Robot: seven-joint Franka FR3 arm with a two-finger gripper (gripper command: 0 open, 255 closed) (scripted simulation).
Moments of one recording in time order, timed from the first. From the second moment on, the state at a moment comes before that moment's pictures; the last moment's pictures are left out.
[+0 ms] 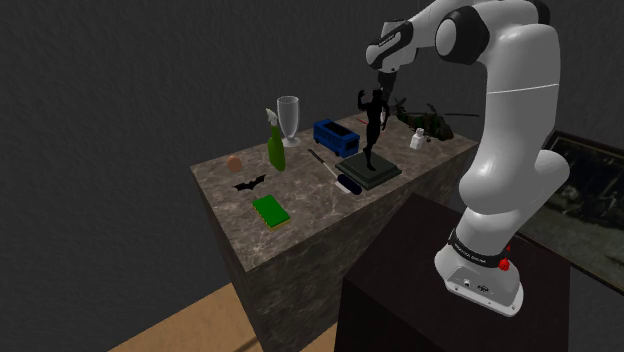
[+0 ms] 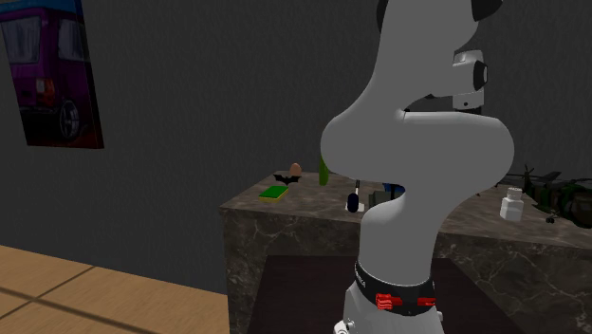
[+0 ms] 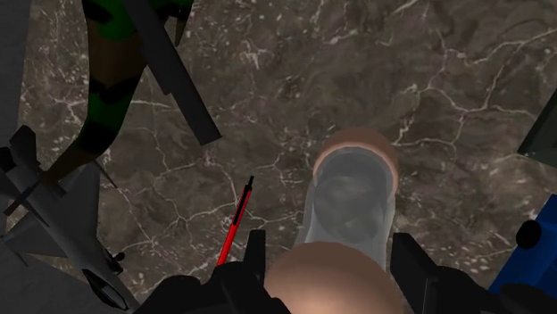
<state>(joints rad) -0.45 0.39 -0.25 -1.66 -0.01 2.19 -0.77</state>
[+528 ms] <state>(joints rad) -0.45 0.38 -0.26 -1.66 -0.01 2.17 -0.77</state>
